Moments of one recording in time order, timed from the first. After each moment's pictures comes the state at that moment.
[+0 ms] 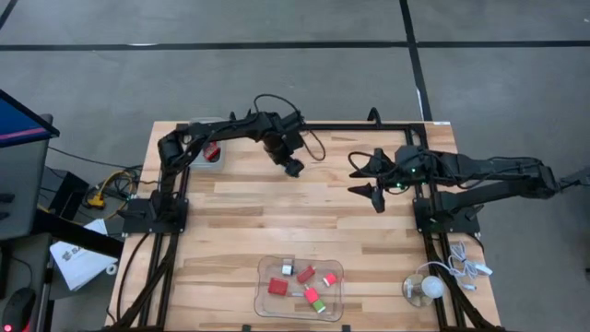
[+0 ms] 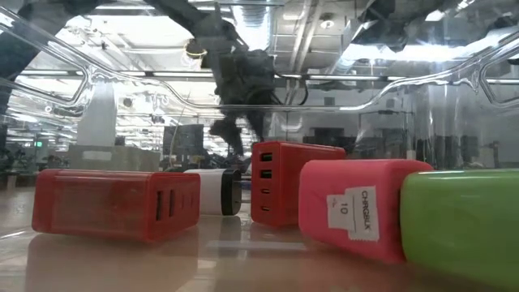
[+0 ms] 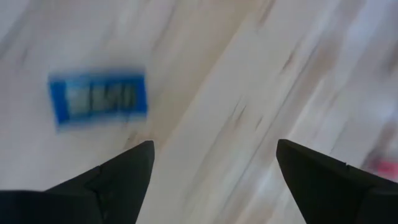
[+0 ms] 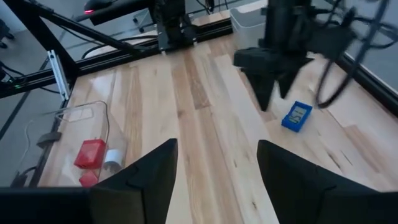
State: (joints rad) left arm 0.46 2.04 1.64 -0.87 0.35 -0.24; right arm -0.04 0.89 0.83 -0.41 0.03 0.23
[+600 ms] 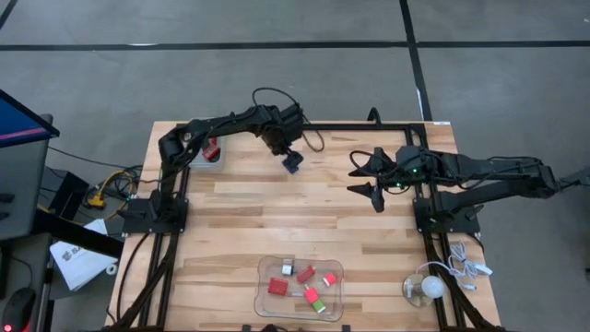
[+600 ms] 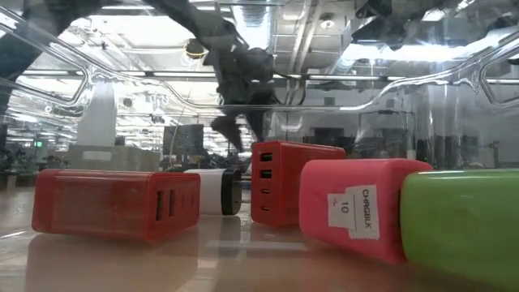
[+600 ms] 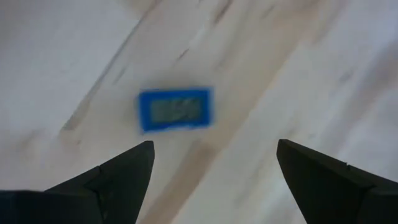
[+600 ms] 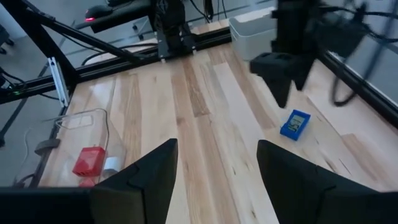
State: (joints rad) left arm 0.48 2.05 1.70 -0.95 0.17 -0.19; right arm -0.02 0.89 0.83 -0.38 0.05 0.23
